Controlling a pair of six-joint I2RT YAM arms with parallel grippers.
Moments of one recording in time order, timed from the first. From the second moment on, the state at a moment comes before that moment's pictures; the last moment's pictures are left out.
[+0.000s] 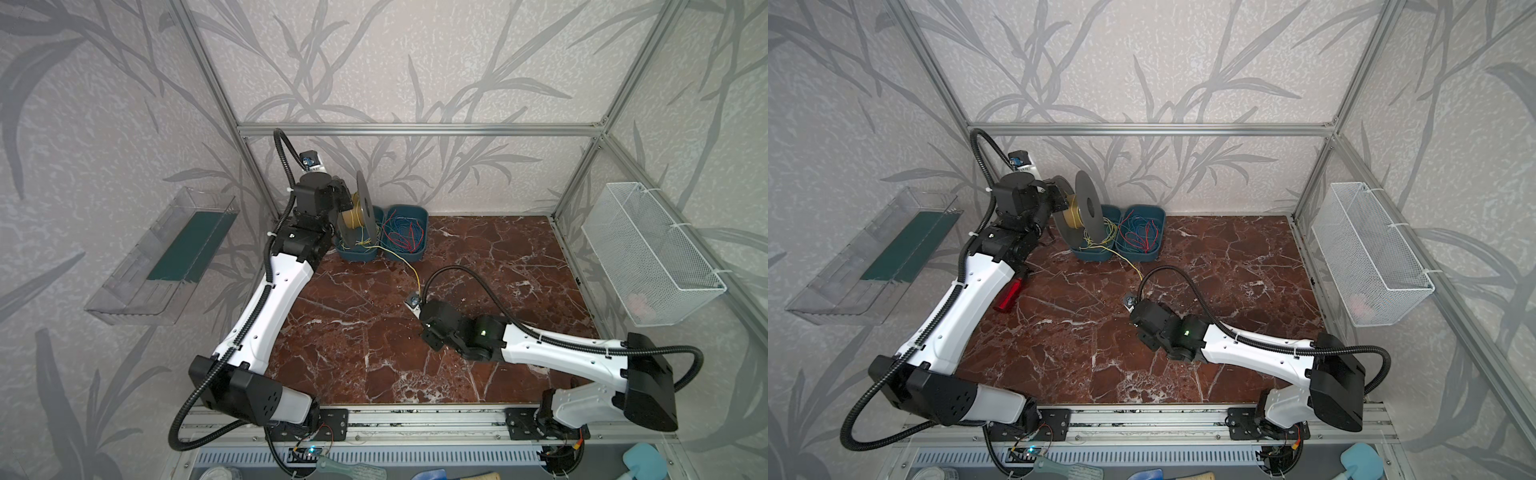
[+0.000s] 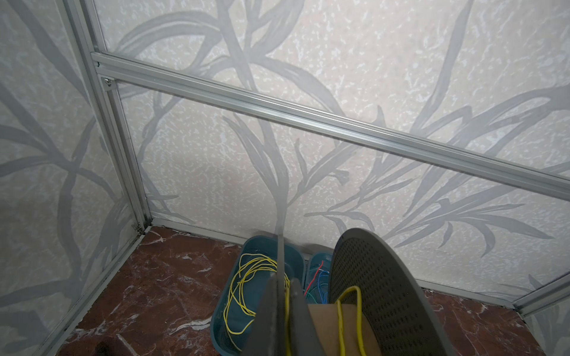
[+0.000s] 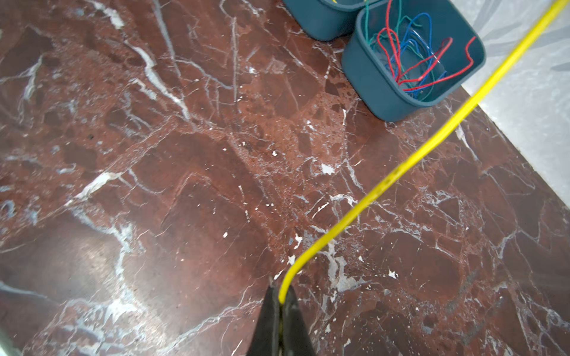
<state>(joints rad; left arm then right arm) -0.26 1.45 1.59 -0.31 -0.35 -0.29 1.16 1.40 1.00 -0.47 0.40 0.07</state>
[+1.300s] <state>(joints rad) -0.46 1.53 1.34 -0.21 -0.50 0.06 1.22 1.20 1.36 -0.51 0.60 -0.33</state>
